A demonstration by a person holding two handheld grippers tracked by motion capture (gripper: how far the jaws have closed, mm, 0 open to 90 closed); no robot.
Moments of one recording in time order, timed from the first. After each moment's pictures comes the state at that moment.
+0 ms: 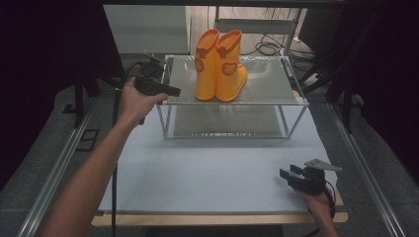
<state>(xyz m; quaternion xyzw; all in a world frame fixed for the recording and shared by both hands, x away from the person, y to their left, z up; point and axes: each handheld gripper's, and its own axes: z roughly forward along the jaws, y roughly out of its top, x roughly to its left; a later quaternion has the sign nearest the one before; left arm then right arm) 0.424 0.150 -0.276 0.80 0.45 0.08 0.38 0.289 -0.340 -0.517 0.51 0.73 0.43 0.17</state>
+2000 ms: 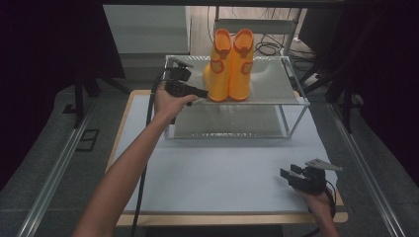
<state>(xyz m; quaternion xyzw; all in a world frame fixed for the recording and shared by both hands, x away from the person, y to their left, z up) 0.457 0.092 -0.312 0.78 0.45 0.04 0.42 0.290 -0.342 -0.517 0.51 0.73 0.43 0.17</state>
